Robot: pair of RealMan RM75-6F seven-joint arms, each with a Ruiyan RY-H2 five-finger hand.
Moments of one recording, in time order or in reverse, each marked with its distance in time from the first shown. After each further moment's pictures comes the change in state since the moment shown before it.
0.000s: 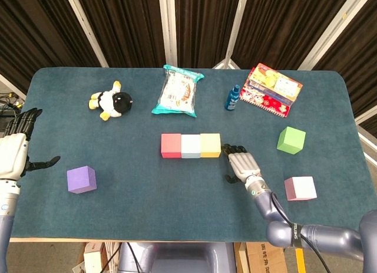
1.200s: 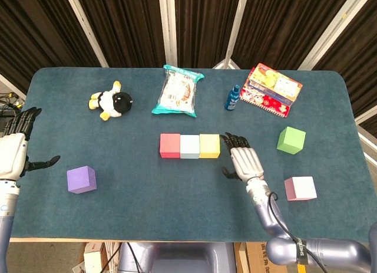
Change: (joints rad) left arm 0.005 -0.003 -0.002 -0.006 0.010 0.012 -0.004; right arm -0.095 -0.017 0.067 -0.166 -0.166 0.279 0.027
